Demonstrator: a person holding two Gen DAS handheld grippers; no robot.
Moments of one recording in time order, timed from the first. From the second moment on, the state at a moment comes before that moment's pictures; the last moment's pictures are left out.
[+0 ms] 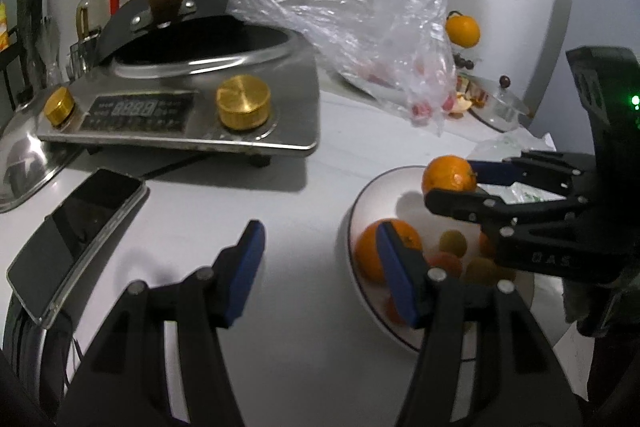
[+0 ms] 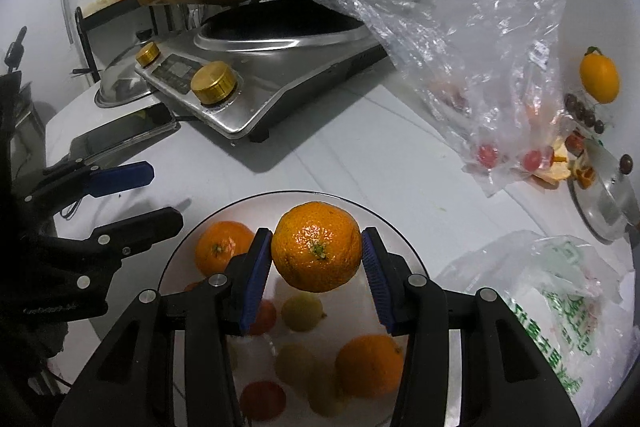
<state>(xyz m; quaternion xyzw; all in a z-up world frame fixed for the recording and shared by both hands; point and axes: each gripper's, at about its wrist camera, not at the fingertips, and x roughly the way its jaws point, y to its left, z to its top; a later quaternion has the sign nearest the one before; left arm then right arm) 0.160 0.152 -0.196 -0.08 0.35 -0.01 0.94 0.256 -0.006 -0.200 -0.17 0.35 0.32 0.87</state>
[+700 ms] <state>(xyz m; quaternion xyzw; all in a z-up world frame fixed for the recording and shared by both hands) 0.165 0.157 -0.209 -0.09 0.36 -0.02 0.93 0.279 0.013 -0.222 -0.16 0.39 0.33 0.85</state>
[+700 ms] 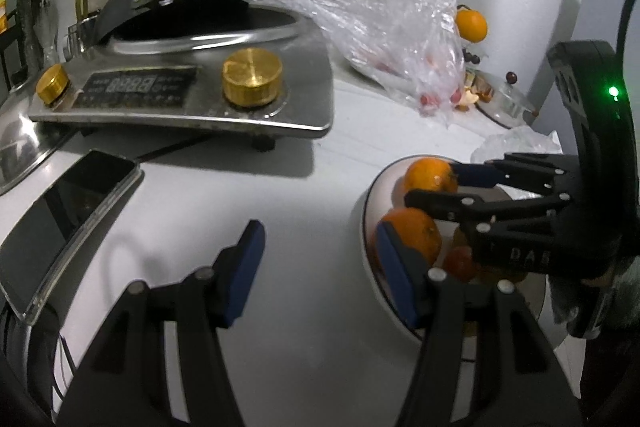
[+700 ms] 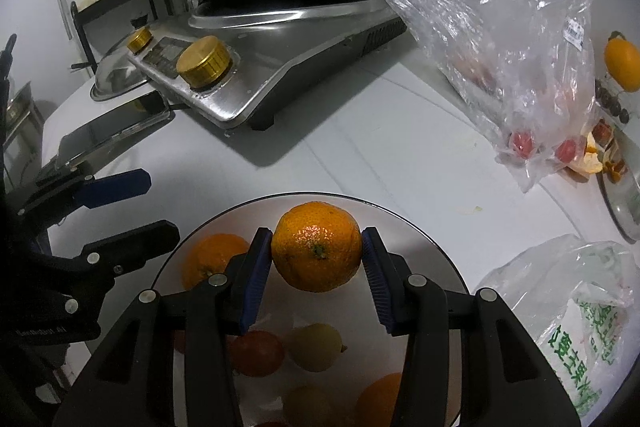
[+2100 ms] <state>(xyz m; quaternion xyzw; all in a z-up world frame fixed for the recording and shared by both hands) 0.123 0.112 -0.170 -0.07 0.33 -0.03 0.94 0.236 -0.033 -0.190 -0.13 0.36 0.31 0.87</state>
